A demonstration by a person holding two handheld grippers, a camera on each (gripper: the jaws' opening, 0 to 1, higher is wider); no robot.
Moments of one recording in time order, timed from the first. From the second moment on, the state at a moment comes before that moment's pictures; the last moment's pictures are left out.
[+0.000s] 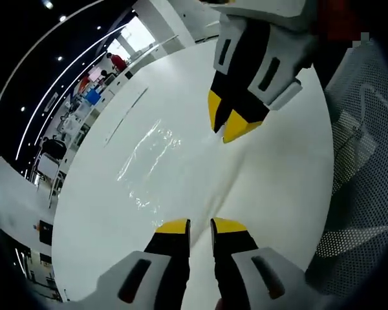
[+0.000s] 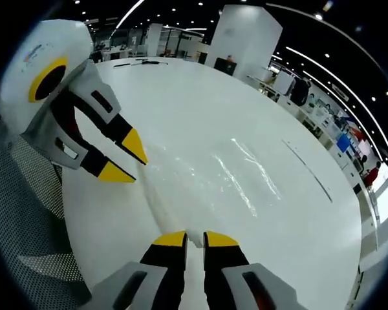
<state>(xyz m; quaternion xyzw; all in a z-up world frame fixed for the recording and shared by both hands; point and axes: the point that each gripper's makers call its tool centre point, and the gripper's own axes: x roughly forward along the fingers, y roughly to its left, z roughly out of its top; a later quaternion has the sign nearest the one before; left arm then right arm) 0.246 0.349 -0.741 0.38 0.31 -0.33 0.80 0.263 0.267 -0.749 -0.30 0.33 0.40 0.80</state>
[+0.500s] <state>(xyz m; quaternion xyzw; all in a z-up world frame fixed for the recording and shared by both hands) 0.239 0.402 -0.736 0.24 0.35 -0.26 0.87 0.256 0.241 -0.752 -0.26 0.35 0.37 0.82</state>
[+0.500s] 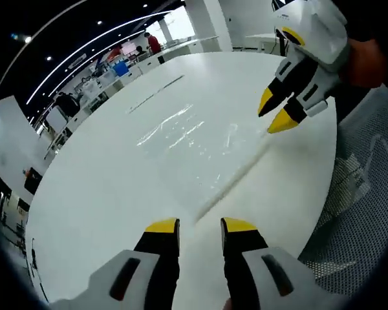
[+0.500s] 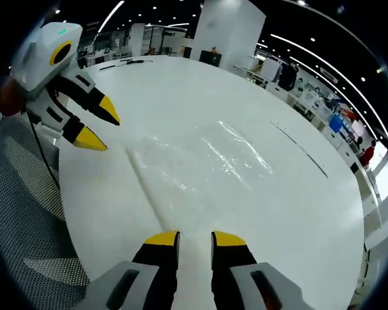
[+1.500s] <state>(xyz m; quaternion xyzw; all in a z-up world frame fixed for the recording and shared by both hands) 0.200 0.418 -0.743 0.19 0.38 -0.26 0.87 0.198 0.246 -0.739 -0.21 0.36 0.35 0.83</state>
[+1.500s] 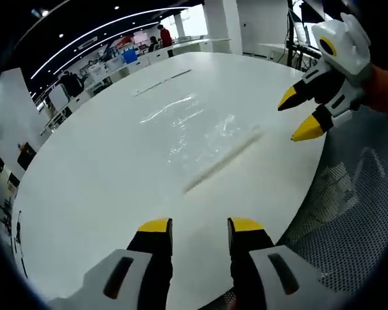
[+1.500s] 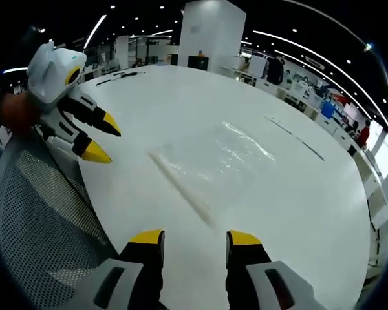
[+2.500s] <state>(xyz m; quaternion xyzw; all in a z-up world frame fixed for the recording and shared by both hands) 0.218 0.416 -0.704 0.06 0.31 -0.28 0.91 0.211 0.227 -0.718 -0.08 0.33 0.30 0.89</state>
